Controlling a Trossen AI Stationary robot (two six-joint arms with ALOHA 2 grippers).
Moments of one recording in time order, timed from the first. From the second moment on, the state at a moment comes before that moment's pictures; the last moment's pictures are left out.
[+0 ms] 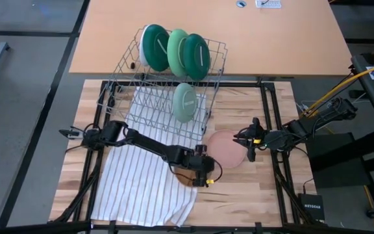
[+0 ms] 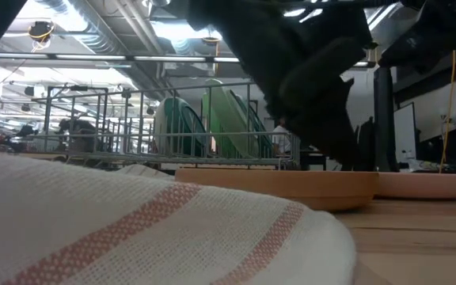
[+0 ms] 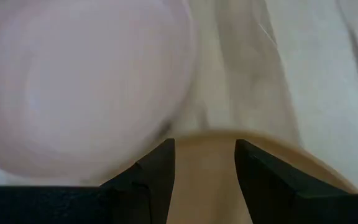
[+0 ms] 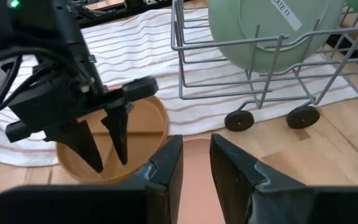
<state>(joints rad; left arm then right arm) -0.25 2.24 1.69 -0.32 -0.24 -0.04 0.45 0.66 0.54 -0.46 0.54 0.51</state>
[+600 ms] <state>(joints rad) -0.37 2.24 1.69 -0.41 -0.19 -0.46 0.45 0.66 0.54 -0.46 0.51 0.52</state>
